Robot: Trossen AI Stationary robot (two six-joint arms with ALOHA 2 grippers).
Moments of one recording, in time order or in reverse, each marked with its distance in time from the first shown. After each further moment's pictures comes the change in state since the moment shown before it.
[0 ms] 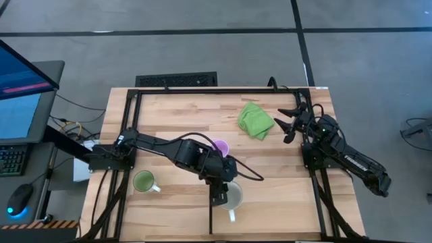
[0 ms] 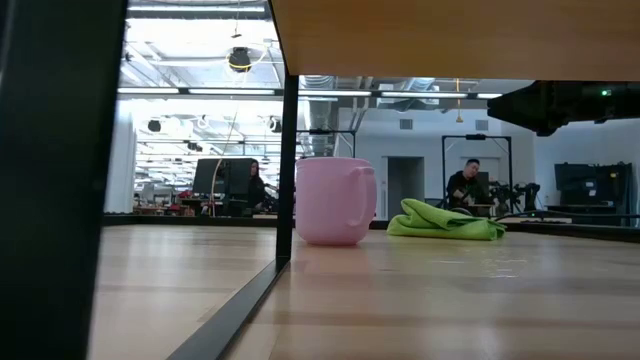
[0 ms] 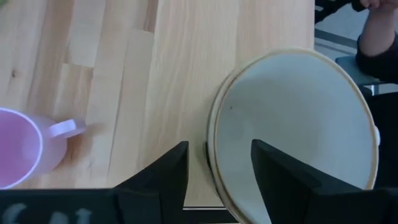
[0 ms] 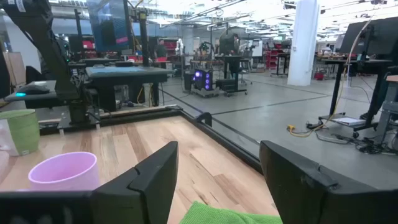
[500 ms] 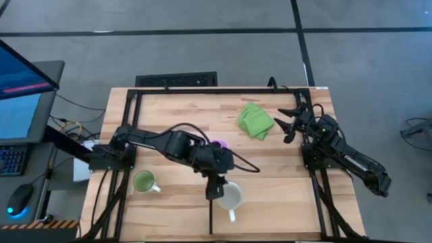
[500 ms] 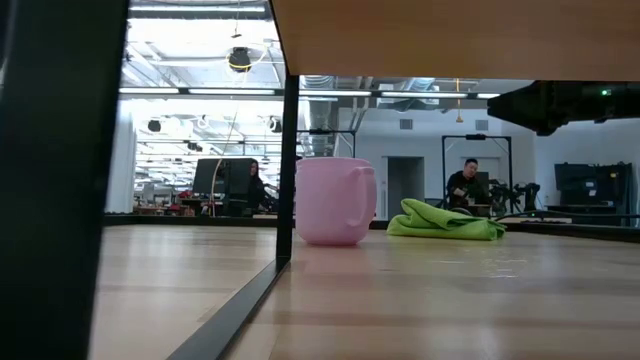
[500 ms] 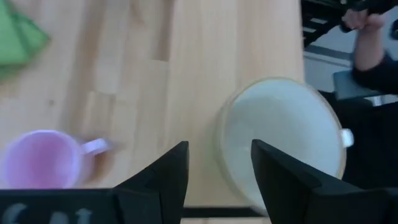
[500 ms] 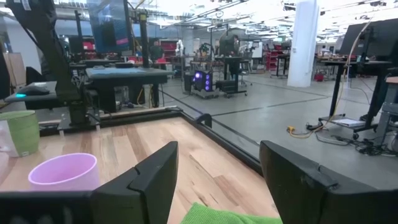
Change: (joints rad) left arm 0.020 -0.060 0.032 -0.019 -0.065 0.071; right arm 0.000 0.000 0.000 0.006 0.000 0.000
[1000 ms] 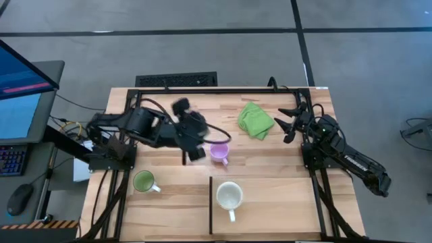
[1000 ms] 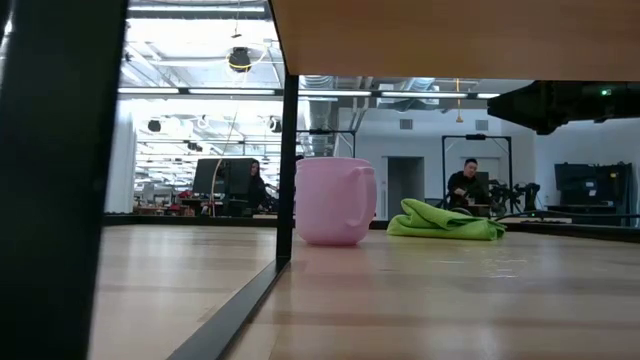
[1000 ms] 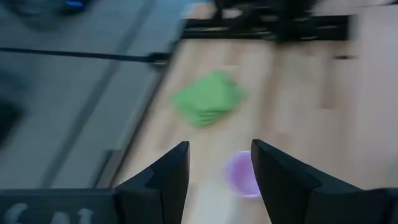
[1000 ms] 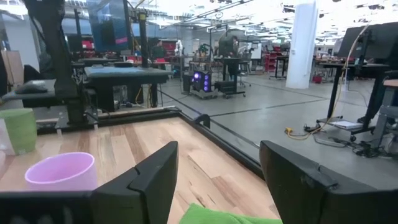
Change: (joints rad) left arm 0.027 -0.220 0.002 -0.199 -0.643 0.147; right arm -0.001 0.000 0.000 0.002 0.000 -0.018
